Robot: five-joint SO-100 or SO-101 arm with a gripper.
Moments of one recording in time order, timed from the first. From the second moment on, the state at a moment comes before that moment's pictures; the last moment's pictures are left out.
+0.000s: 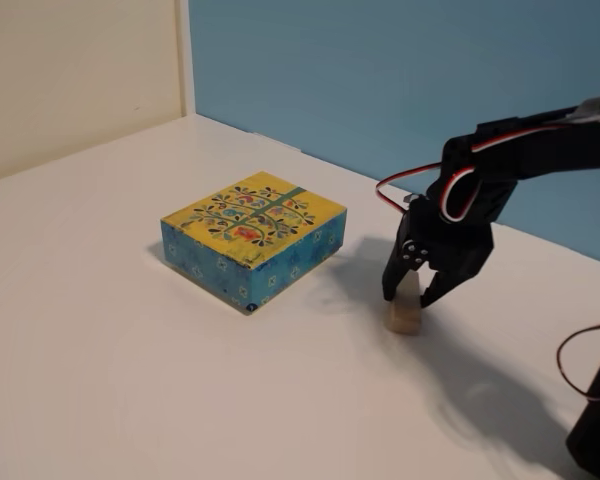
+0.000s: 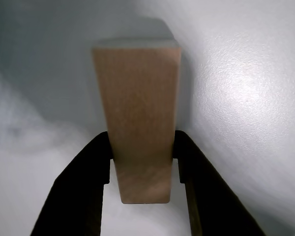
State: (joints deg) arm 31.7 90.6 112.4 54.5 -49.7
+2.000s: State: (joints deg) arm 11.5 81.3 55.4 81.0 -28.1
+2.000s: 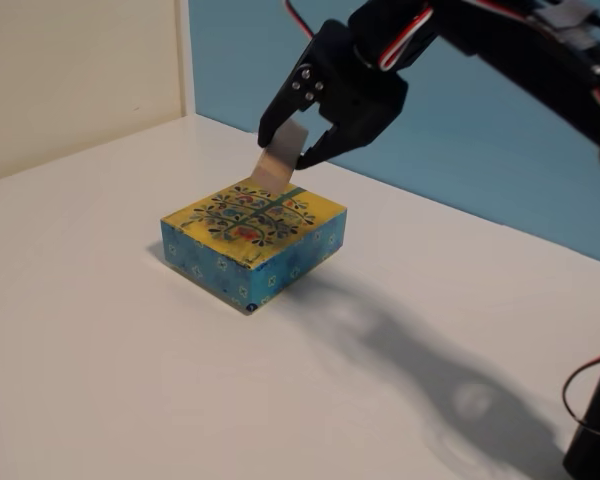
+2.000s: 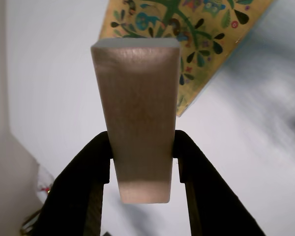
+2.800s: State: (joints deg) arm 13.4 52.0 25.7 90.2 -35.3
